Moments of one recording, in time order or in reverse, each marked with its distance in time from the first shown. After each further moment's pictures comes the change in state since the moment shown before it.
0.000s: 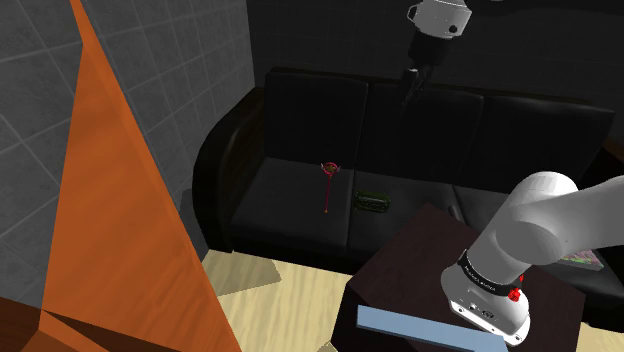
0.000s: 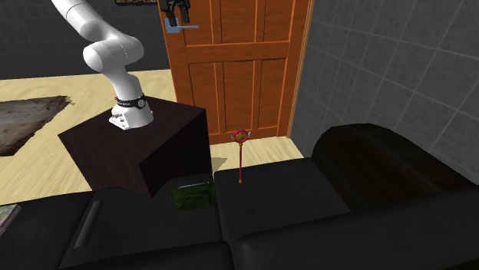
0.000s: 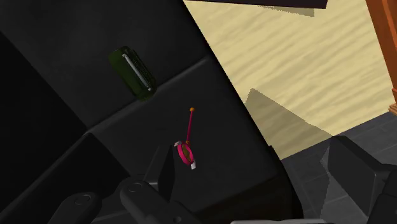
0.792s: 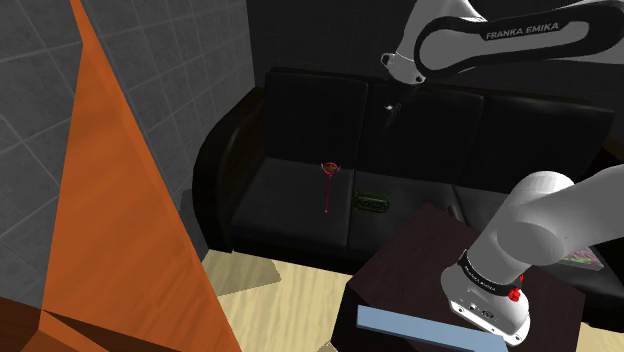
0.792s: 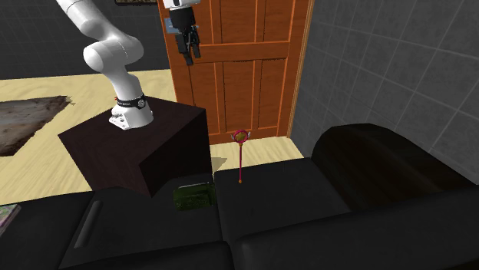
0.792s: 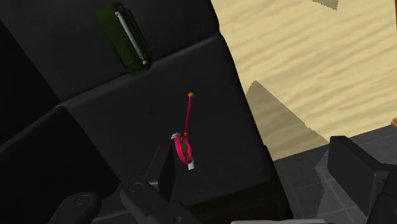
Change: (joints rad) arm 0.022 0.148 -0.112 -0.198 -0.026 0.382 -0.224
